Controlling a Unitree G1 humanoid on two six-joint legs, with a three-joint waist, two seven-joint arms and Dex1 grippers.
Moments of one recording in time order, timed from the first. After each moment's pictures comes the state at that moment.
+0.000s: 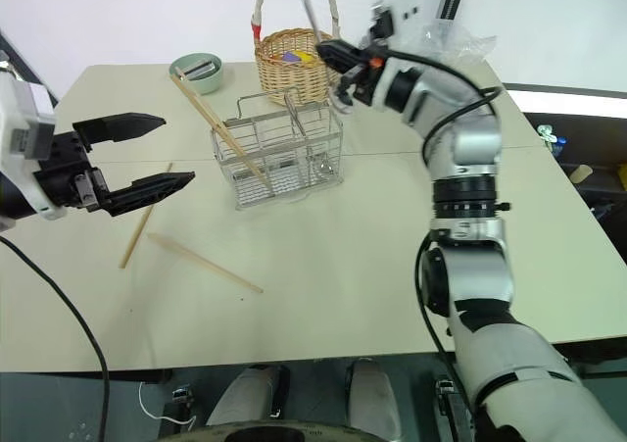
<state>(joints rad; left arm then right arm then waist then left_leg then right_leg) -0.29 1.05 0.44 -0.54 -0.93 0.75 -0.76 -1.09 -0.24 -0.15 0.43 0.29 0.48 0.71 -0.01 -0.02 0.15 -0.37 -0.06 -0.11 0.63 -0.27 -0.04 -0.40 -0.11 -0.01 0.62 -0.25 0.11</state>
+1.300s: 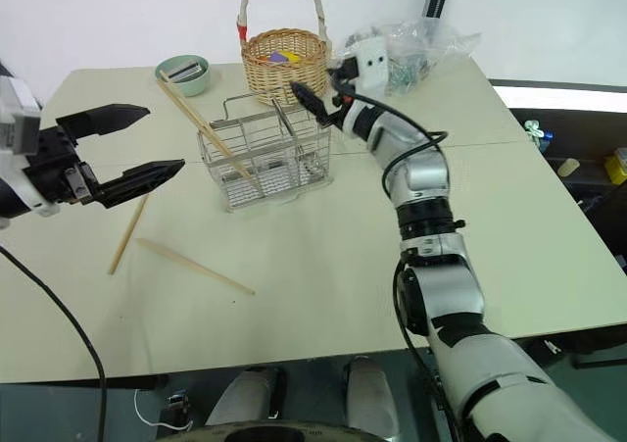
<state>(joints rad) -0.27 1.02 0.48 -0.53 -0.91 0.75 -0.70 -1.01 -0.23 -0.12 0.45 0.32 0.36 0.60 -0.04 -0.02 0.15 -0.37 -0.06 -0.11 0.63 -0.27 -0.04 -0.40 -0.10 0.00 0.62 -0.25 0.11</state>
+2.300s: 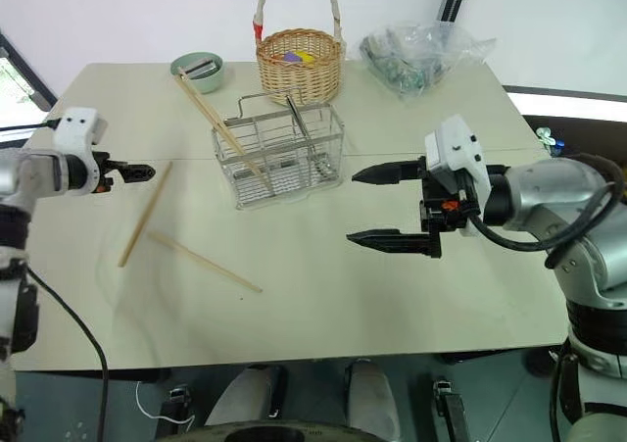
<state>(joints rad) -0.93 0.85 -0.08 0.69 -0.29 0.94 -0.56 -0.44 -0.89 -0.17 -0.48 0.78 0.76 1.17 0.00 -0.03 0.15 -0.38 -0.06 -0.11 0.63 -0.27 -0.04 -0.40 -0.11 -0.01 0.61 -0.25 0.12</state>
